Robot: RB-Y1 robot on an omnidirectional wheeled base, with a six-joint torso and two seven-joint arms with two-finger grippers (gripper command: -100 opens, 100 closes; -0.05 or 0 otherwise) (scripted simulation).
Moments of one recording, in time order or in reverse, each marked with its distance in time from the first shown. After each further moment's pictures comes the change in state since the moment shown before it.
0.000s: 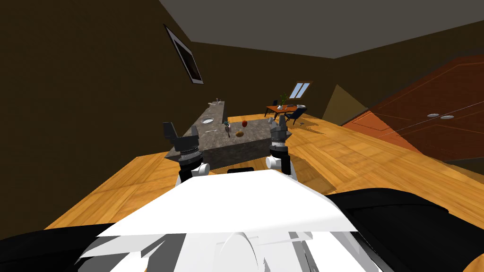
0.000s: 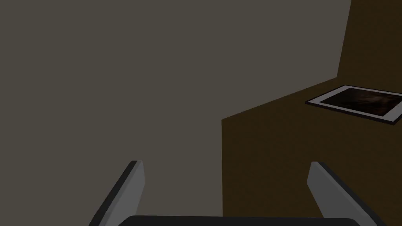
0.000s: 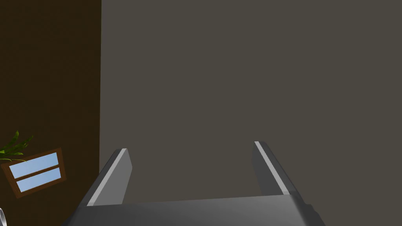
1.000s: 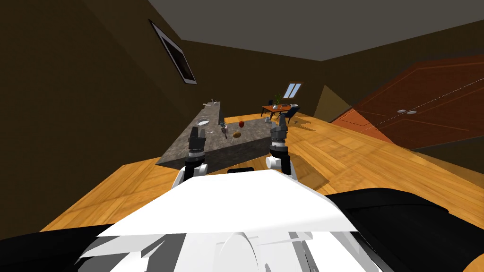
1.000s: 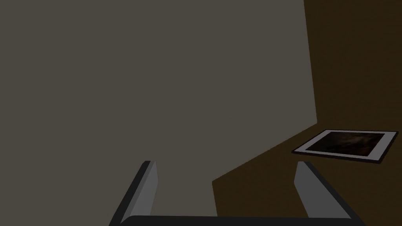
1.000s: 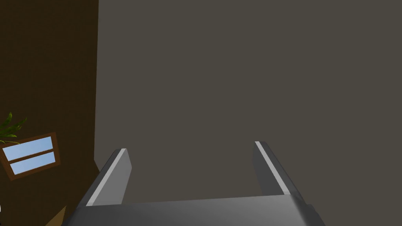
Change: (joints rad) left arm -0.050 0.191 0.002 0.129 -0.080 0.030 -0.058; right arm 0.000 0.000 0.000 0.000 0.000 0.000 0.000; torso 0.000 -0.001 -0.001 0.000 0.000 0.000
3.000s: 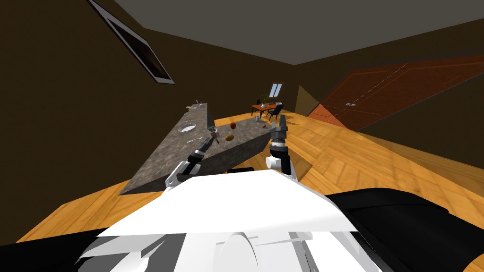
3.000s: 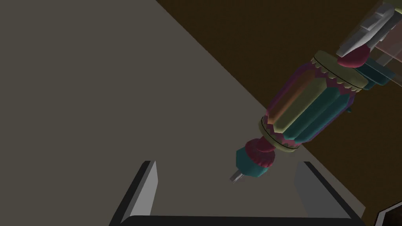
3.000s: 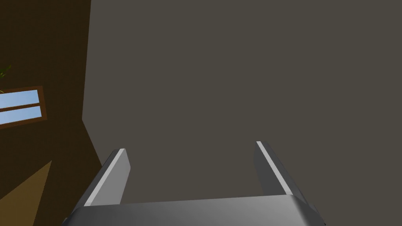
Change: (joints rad) left arm -0.145 0.341 0.006 0.390 -0.240 0.101 -0.180; right arm 0.000 0.000 0.000 0.000 0.000 0.000 0.000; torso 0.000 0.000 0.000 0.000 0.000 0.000
